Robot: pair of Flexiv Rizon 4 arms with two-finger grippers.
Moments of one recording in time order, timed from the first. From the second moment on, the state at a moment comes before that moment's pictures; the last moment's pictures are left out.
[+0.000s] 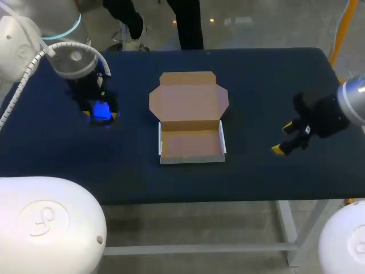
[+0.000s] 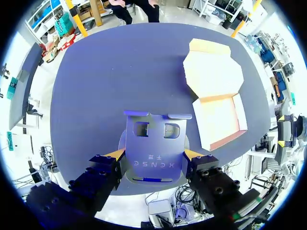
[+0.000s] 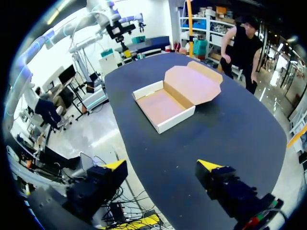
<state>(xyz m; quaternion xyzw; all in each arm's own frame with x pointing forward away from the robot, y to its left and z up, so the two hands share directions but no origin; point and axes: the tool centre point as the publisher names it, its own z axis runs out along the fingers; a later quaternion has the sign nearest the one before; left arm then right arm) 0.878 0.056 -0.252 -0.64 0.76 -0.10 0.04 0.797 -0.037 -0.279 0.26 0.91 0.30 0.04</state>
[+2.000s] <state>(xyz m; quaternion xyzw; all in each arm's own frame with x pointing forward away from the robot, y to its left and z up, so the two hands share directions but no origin) 0.829 -0.160 -0.302 -0.41 0.91 -0.09 0.04 0.797 -0.037 -0.279 0.26 0.92 0.30 0.04</state>
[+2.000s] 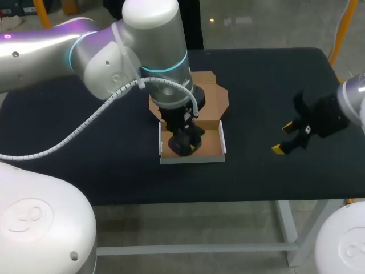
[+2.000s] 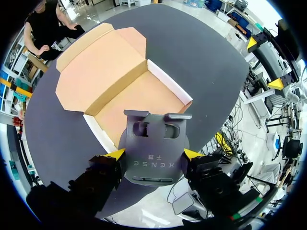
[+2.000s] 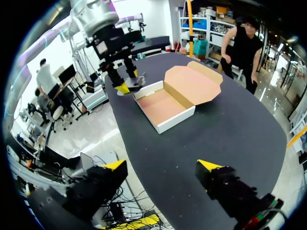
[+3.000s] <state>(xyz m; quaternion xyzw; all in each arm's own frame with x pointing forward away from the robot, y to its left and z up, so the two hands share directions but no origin) 0.879 -0.191 -0.347 -0.38 0.92 -0.10 0.02 0.798 -0.037 -0.279 0.26 0.92 0.30 0.04</state>
